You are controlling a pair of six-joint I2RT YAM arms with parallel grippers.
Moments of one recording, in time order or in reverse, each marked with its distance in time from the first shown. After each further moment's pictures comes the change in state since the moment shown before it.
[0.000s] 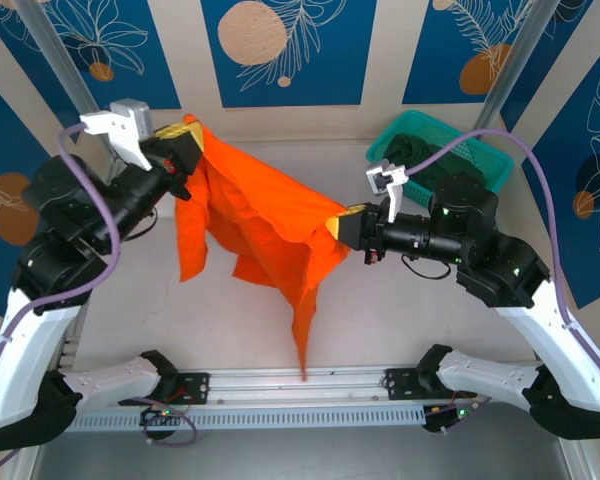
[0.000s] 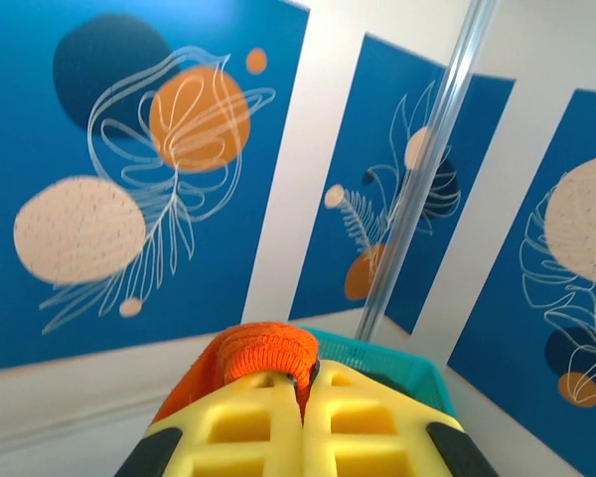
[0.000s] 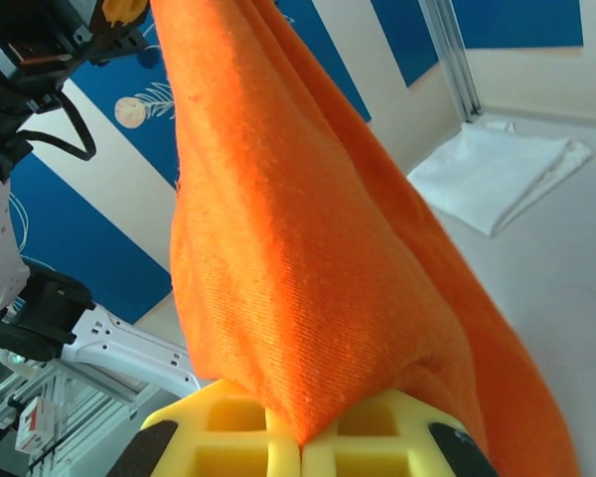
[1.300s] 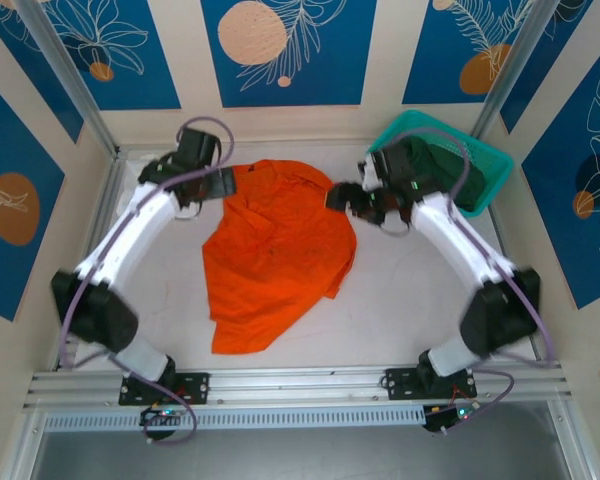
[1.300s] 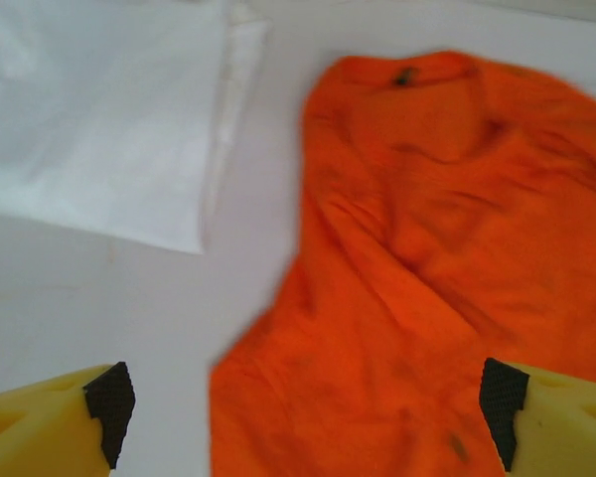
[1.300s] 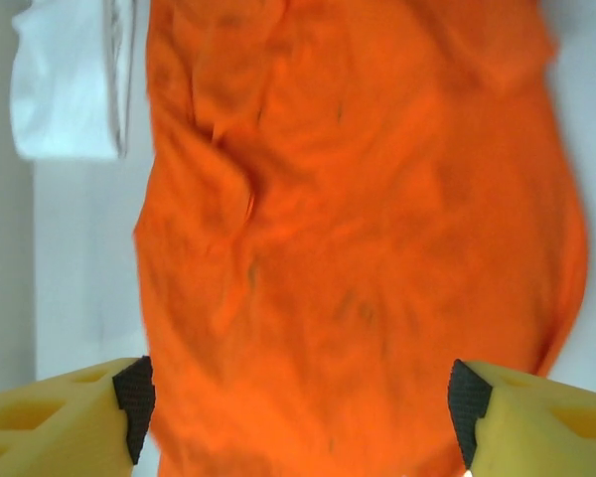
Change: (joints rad) left arm 0.291 0.475 -0.220 -0.340 -0.132 -0.222; right arm -0.444 0.454 -0.257 0.012 -0.022 0.135
